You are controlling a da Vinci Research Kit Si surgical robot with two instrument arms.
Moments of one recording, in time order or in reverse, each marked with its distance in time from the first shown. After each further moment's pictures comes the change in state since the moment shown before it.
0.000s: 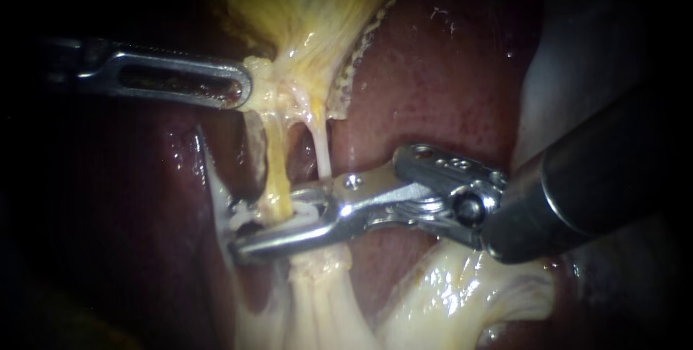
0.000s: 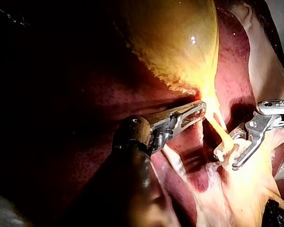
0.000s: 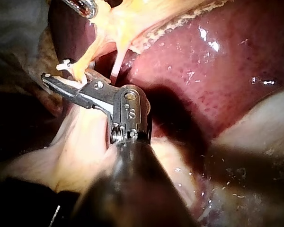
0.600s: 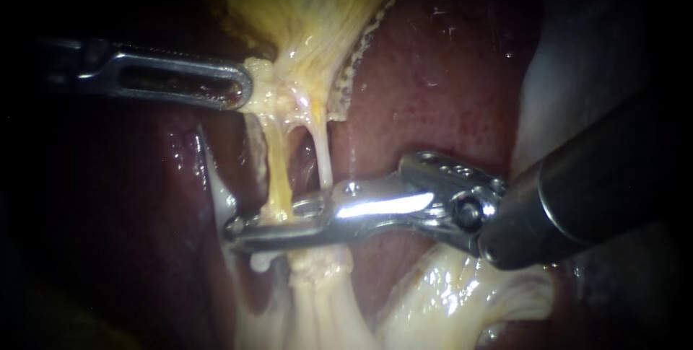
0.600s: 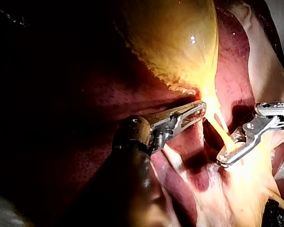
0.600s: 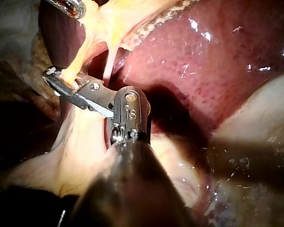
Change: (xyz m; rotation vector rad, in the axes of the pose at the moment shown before) right arm -0.002 0.001 0.000 0.005 -0.008 0.079; left arm 0.000 0.000 0.000 0.002 0.001 0.000
